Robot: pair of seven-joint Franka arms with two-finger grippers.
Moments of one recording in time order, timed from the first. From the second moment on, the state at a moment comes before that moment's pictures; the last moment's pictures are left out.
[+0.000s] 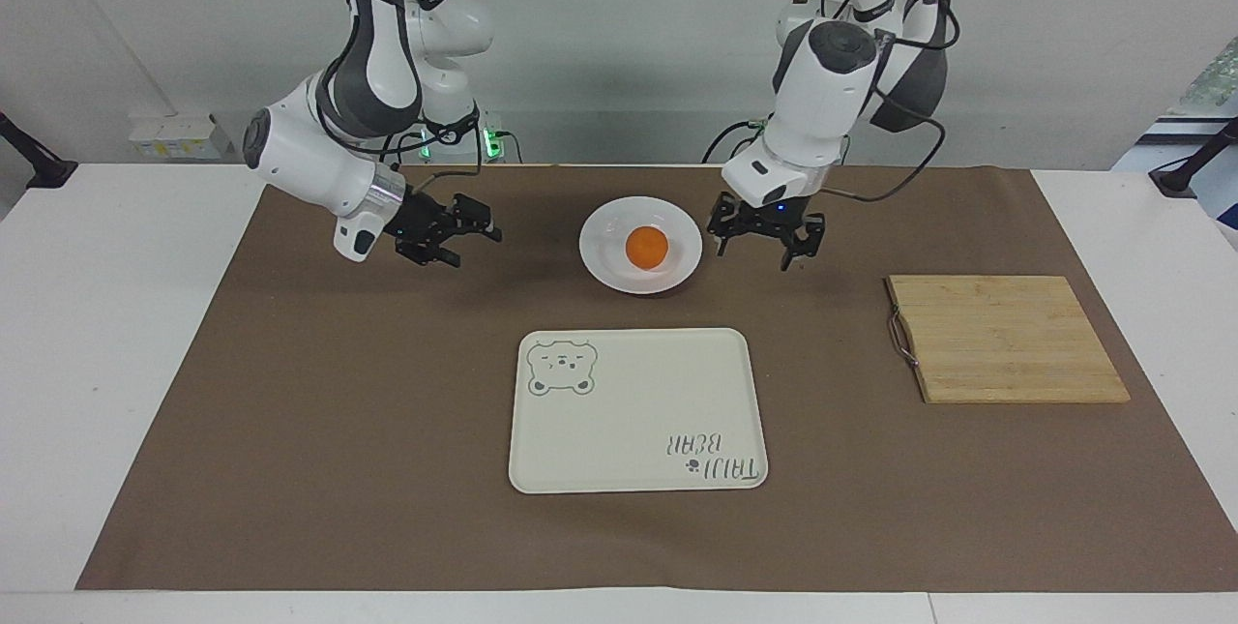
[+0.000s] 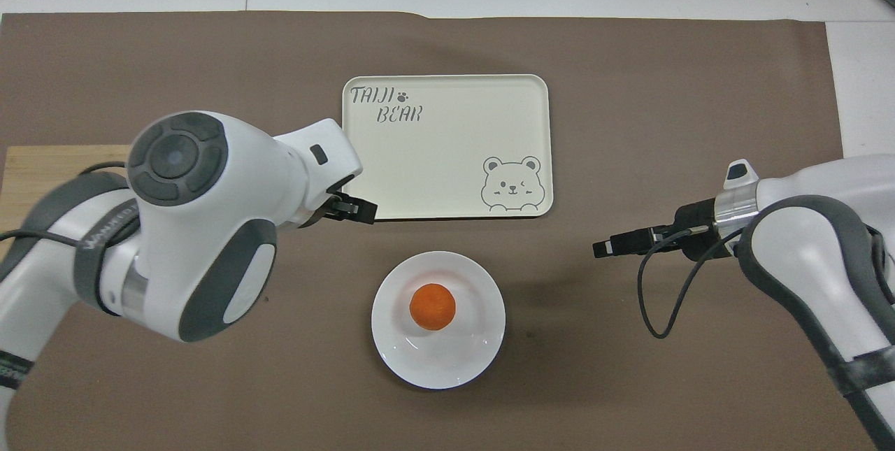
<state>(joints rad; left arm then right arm) -0.36 0.05 -0.07 -1.80 -0.04 1.93 -0.11 0.04 0.01 -0.02 -2.21 0.73 1.93 -0.47</state>
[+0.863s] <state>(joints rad) -0.06 0.03 -0.06 -1.41 -0.01 1.46 0.12 0.37 0.07 -0.02 -2.41 1.10 2.19 -0.55</state>
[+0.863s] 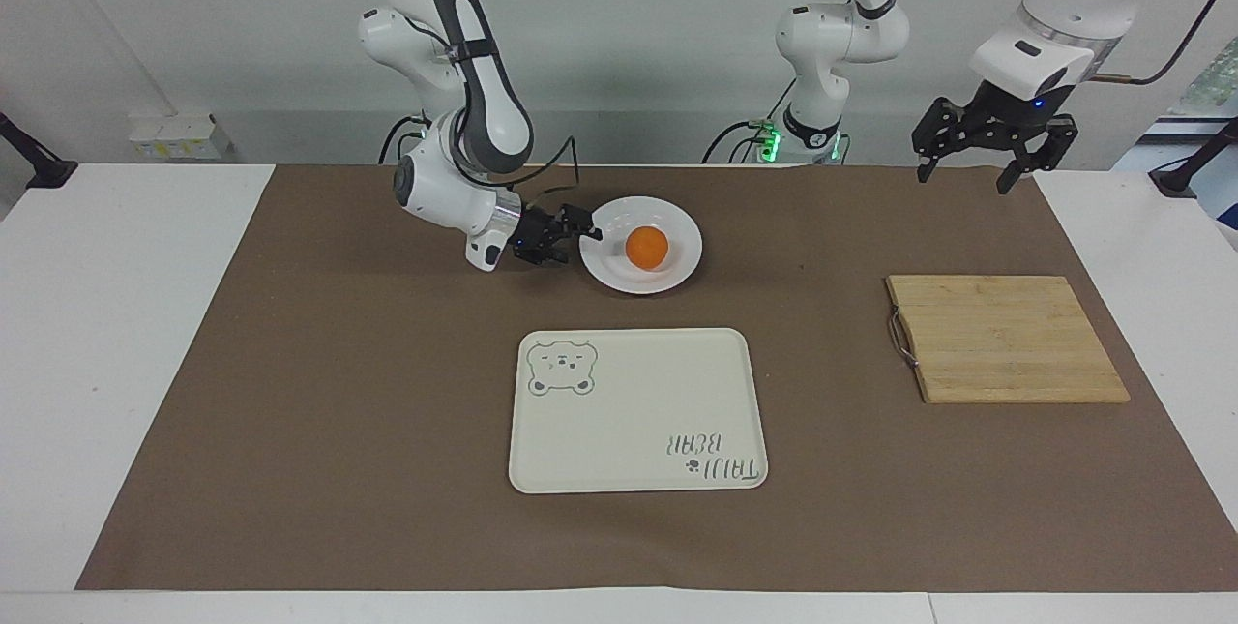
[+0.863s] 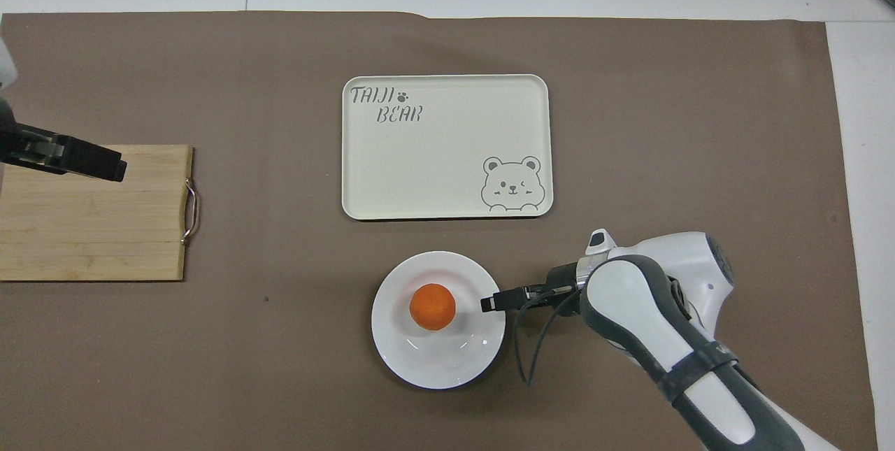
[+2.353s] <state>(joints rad) -0.02 -0.06 -0.03 -1.49 -0.01 1.46 0.12 0.36 0.07 -0.02 -2.40 1.24 2.17 -0.57</state>
